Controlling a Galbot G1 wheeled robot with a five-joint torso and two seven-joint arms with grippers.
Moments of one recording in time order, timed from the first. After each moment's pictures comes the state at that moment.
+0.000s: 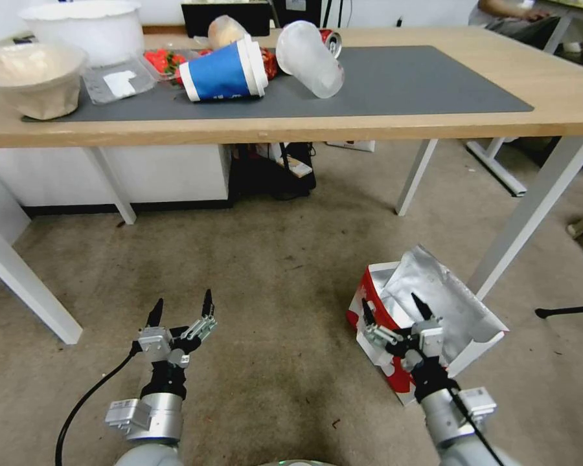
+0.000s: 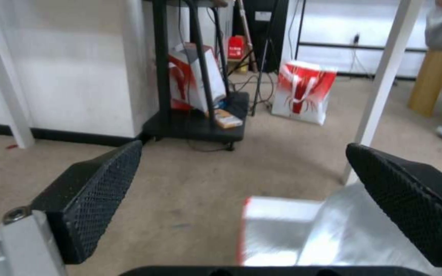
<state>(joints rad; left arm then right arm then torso) 1.76 -1.49 -0.52 -2.14 -0.28 -0.19 -0.04 -1.68 1.30 0.58 2.19 0.19 0.00 -0.10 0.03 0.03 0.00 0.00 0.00</state>
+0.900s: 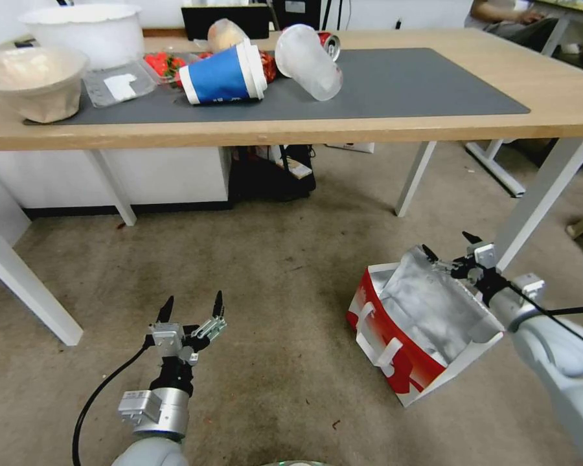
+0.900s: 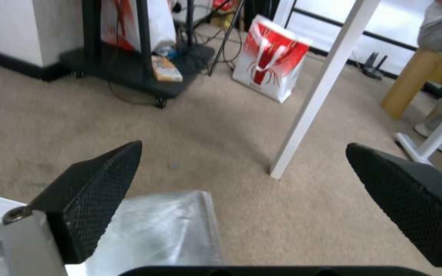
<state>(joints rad) 1.74 -1.47 -0.49 -2.12 -0.25 -0.15 -0.06 -1.15 0.82 0.53 1.59 0.44 -0.05 -0.22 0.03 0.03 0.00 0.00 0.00</state>
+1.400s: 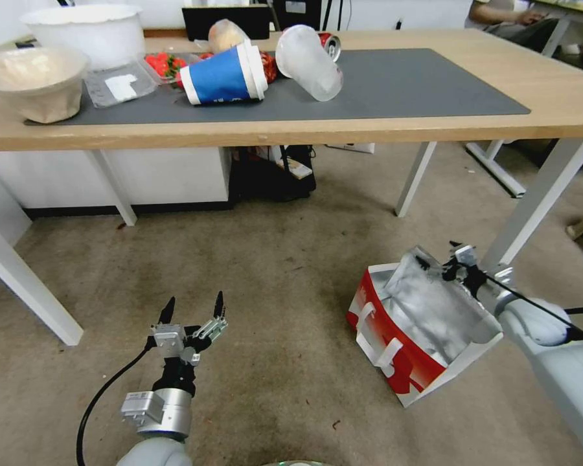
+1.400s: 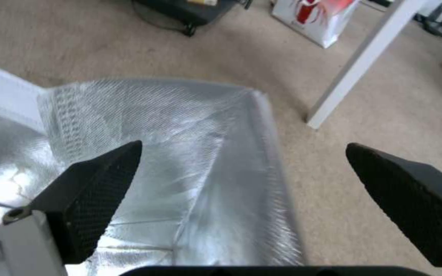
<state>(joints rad) 1.73 -1.47 -0.48 -2.11 -0.25 -0.17 -0.06 -0.96 0.82 0.31 1.34 0.37 -0.06 -0.29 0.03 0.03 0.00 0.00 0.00</state>
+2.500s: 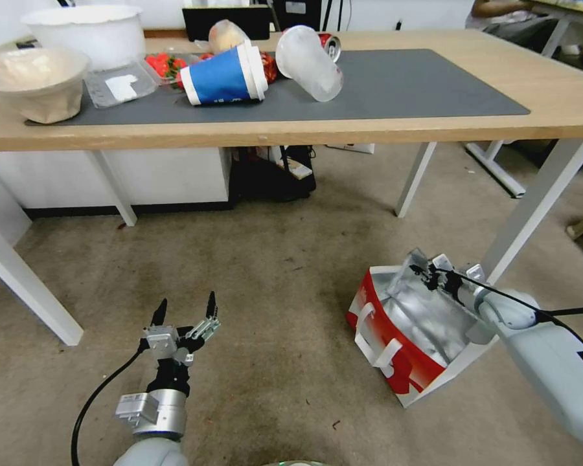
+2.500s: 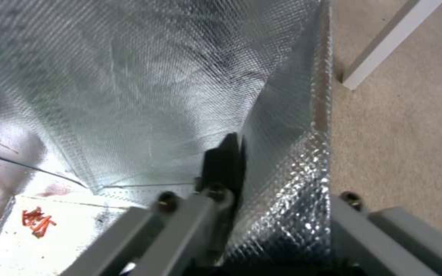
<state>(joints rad) 1.73 -1.47 -0.50 -2.09 -0.27 -0.20 -0.08 -0.81 0.85 0.17 1.16 0.33 -0.12 -0.38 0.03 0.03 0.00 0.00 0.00</state>
